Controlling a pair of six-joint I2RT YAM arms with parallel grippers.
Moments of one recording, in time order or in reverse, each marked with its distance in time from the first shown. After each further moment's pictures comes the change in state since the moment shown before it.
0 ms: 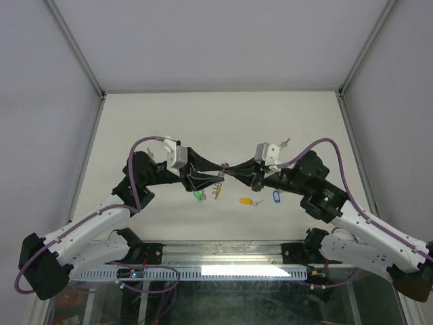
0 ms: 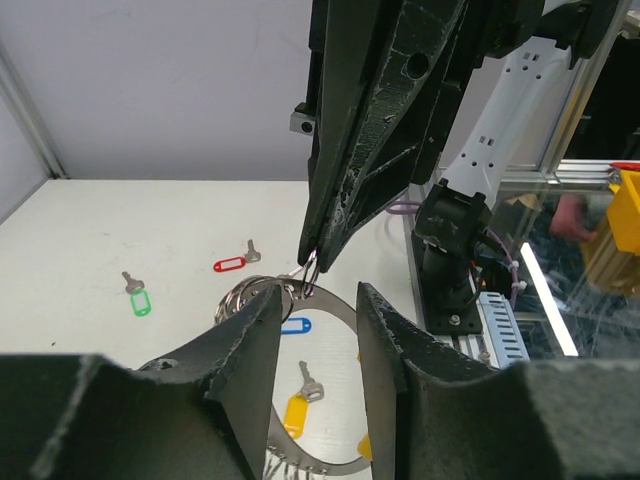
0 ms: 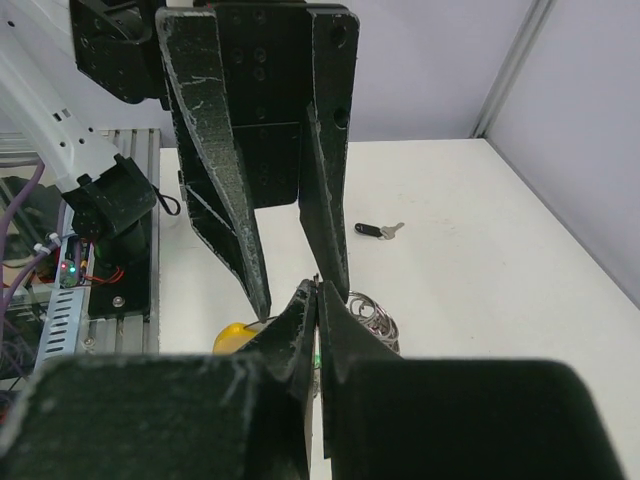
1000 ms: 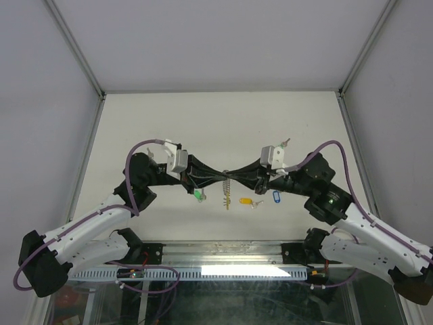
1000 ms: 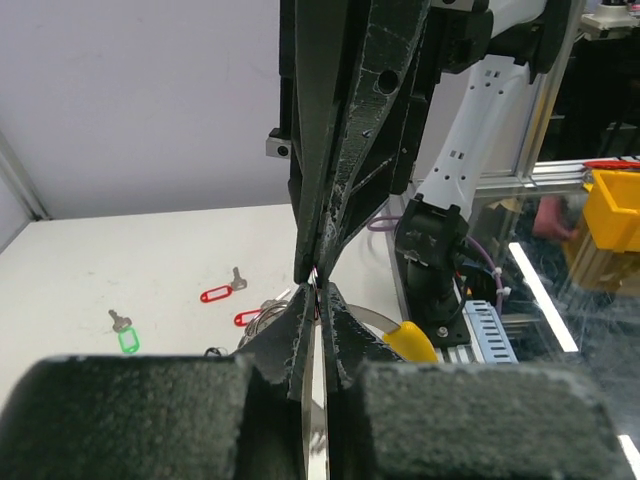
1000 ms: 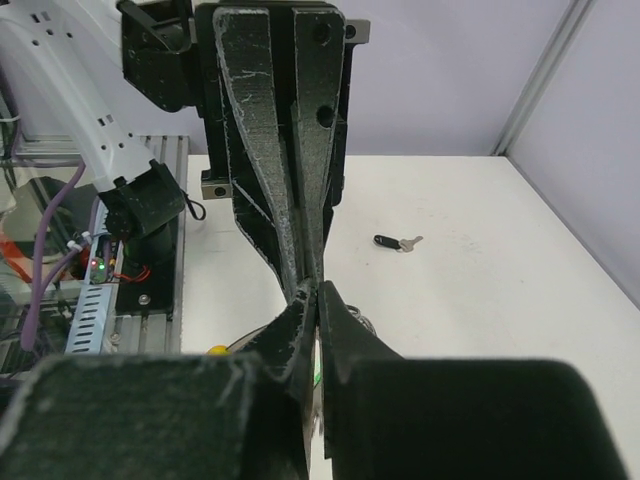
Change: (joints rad) left arm -0.027 0.016 0.019 0.044 0.028 0.008; right arm -0.008 -0.028 0.000 0.003 -0.069 0.014
